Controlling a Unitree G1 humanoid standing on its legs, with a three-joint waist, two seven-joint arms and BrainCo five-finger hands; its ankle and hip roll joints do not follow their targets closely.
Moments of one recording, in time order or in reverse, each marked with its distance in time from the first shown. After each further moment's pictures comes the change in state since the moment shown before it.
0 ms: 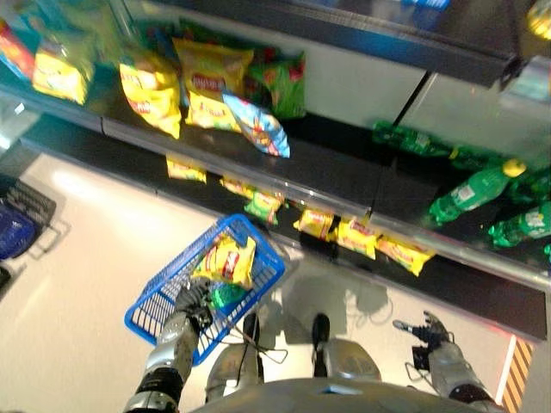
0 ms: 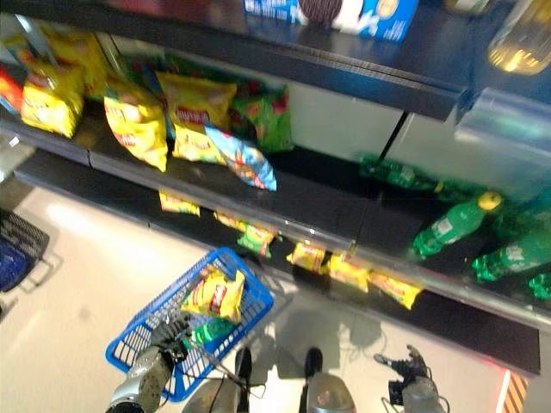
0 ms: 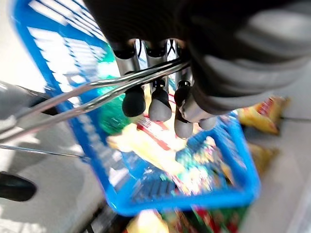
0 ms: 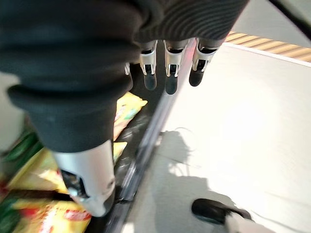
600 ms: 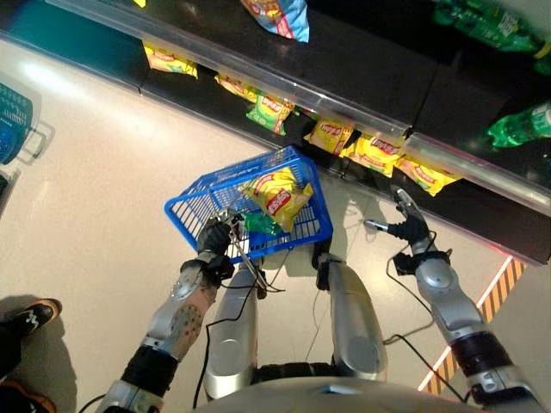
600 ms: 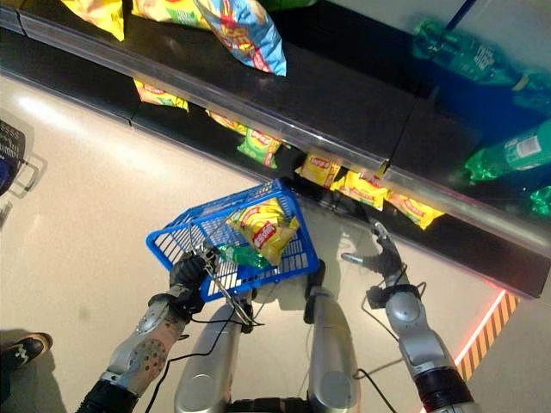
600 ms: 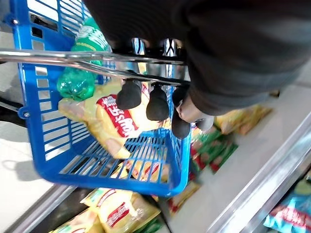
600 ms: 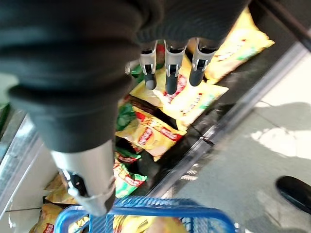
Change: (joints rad) left arm 0.034 0.146 -0.262 -0.839 -0.336 0.035 0.079; right arm -0.048 -0.133 0.163 -0.863 -0.002 -0.079 0.080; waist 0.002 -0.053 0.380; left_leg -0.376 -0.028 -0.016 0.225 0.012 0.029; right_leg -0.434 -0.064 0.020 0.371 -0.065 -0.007
